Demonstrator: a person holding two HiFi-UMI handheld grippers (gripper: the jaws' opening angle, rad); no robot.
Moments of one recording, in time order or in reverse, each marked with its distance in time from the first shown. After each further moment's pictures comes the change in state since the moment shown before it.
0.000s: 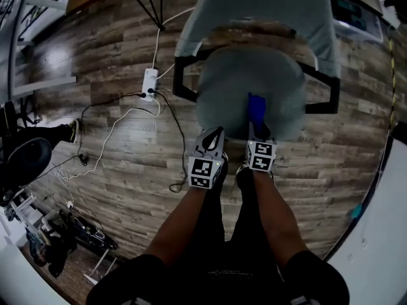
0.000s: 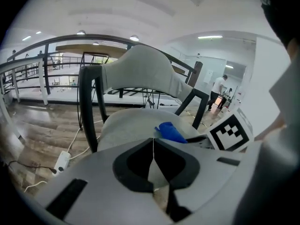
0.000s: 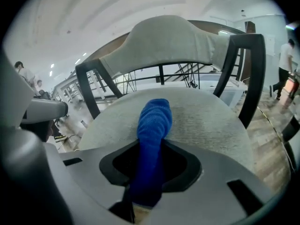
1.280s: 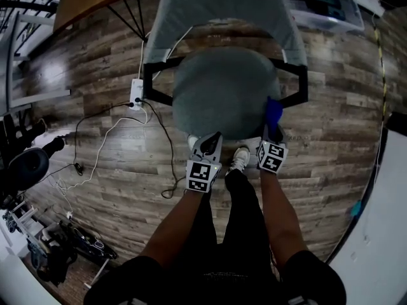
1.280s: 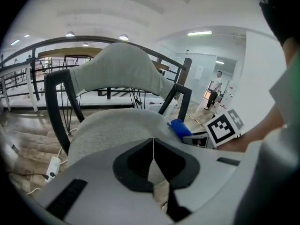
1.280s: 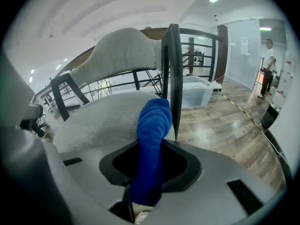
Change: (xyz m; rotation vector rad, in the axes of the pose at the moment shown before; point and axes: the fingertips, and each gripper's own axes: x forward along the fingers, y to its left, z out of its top) left arm 0.028 -0.093 0.002 0.079 0.014 -0.065; right arm -0.052 -0.161 -0.026 0.126 -0.064 -0.203
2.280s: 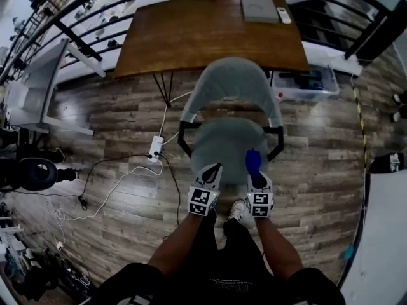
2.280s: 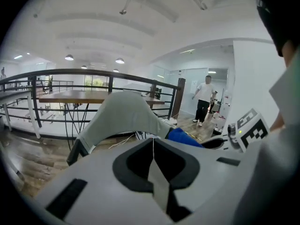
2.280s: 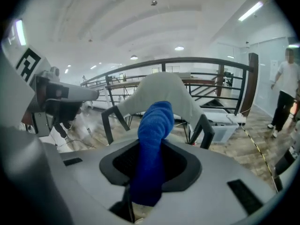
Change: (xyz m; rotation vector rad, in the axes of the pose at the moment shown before) left arm -0.113 -0.010 0.168 0.098 -0.226 0.024; right arm -0.171 0.109 0.142 -0.272 -0.171 0.237
